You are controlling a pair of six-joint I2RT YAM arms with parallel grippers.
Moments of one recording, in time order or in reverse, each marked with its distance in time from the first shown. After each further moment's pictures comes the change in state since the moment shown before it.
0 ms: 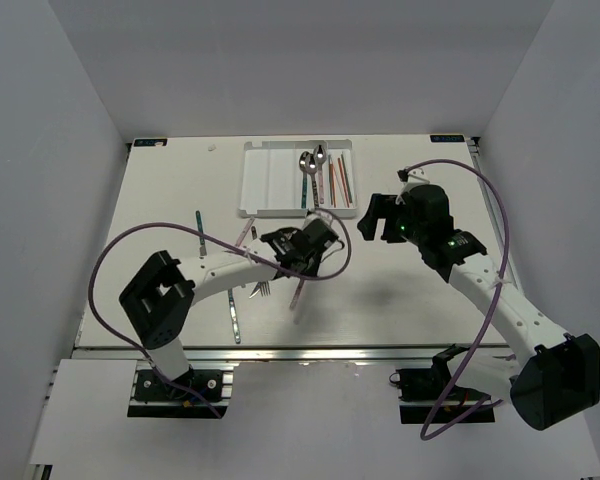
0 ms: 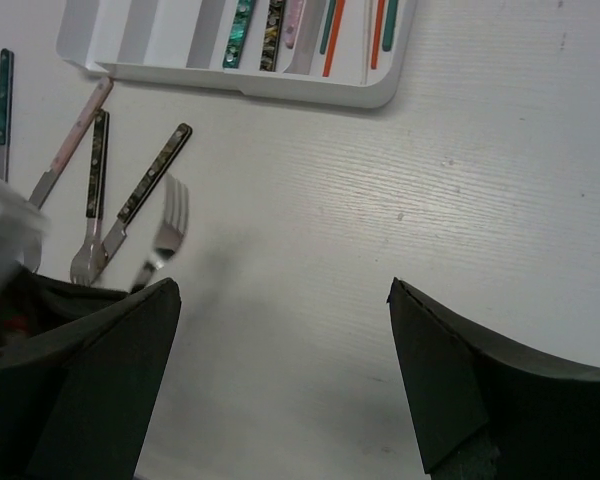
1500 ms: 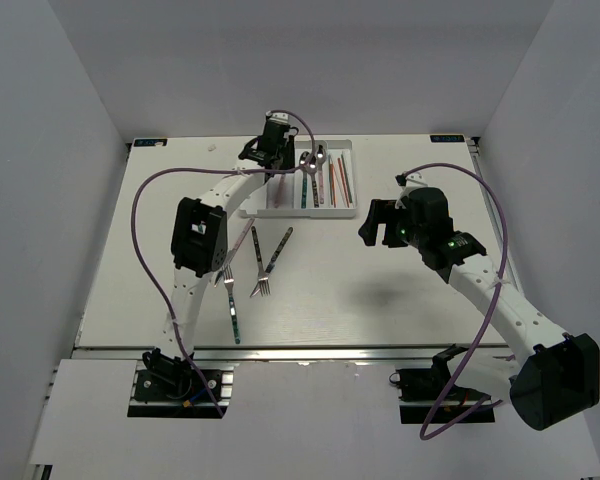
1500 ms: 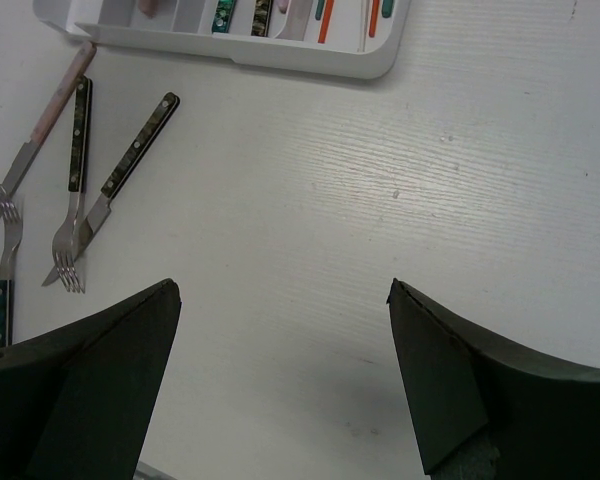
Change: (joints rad) left arm 0.532 0.697 0.973 0.120 0.074 0.243; right arm -0.009 -0.001 -0.016 -0.034 -0.014 -0.029
